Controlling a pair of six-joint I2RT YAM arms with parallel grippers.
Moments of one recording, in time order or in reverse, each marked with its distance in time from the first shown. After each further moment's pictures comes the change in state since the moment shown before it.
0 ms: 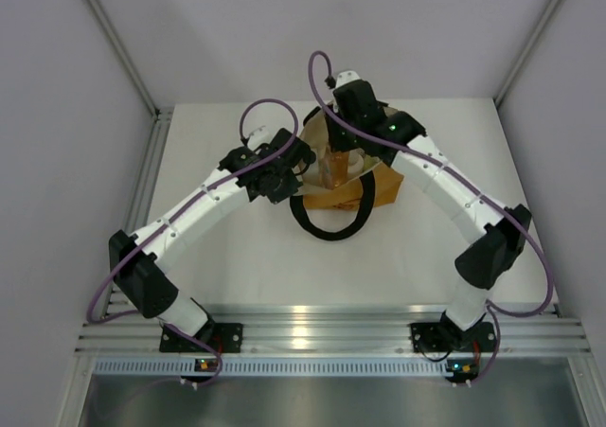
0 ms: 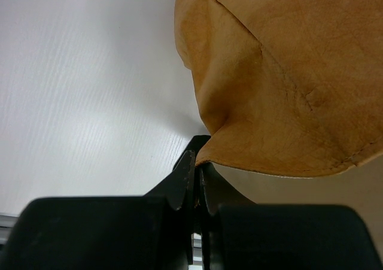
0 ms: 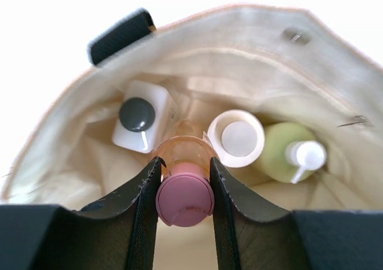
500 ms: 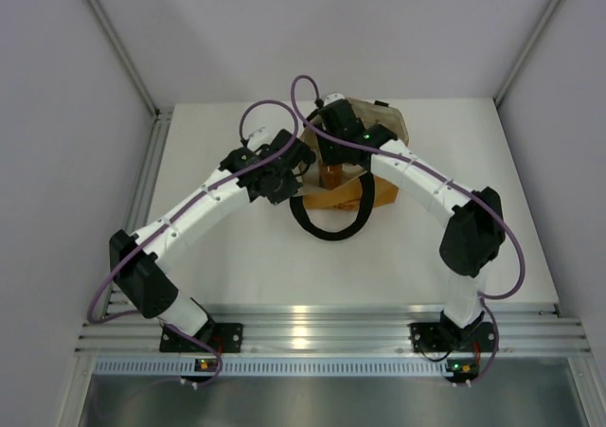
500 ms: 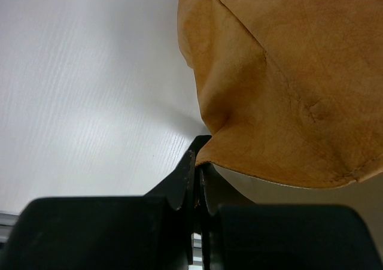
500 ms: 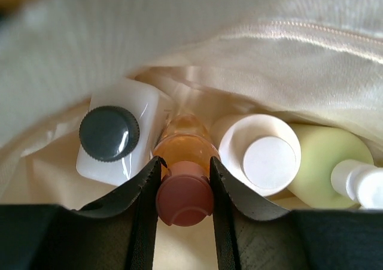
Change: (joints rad) left arm 0.000 0.000 -0.011 0.000 -0.002 -0.010; right arm -0.011 0.114 -0.097 0.118 -0.006 0.010
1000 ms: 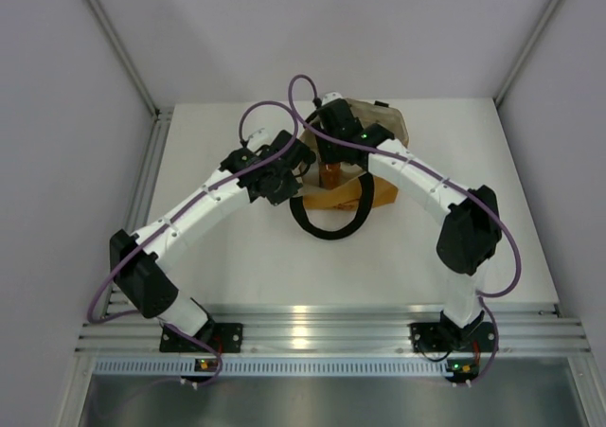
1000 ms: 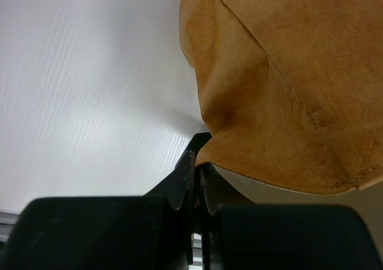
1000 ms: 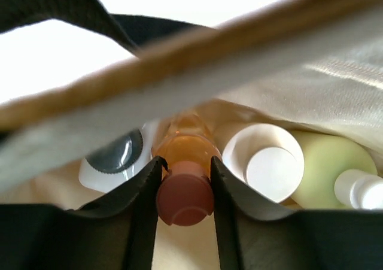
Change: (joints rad) left arm 0.000 0.000 -0.008 0.000 -0.001 -0.013; right arm 0.000 0.023 0.014 0.013 0.000 0.000
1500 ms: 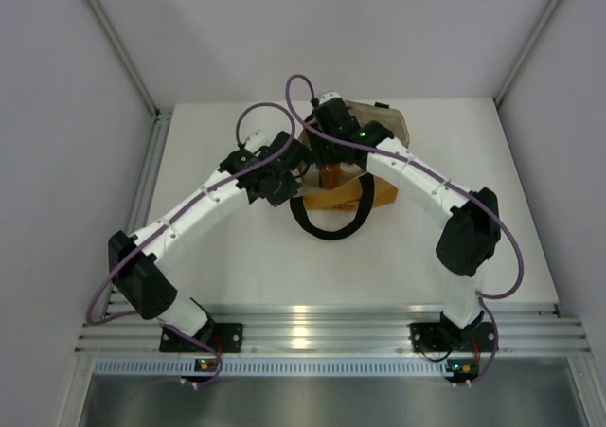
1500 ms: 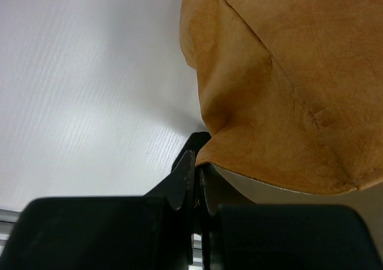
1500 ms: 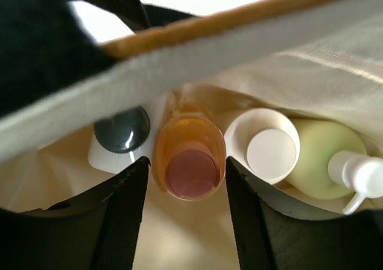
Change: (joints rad) left arm 0.000 -0.011 -0.011 0.001 0.000 -0.055; right arm 0.031 -0.002 0.062 -0.094 0.036 0.009
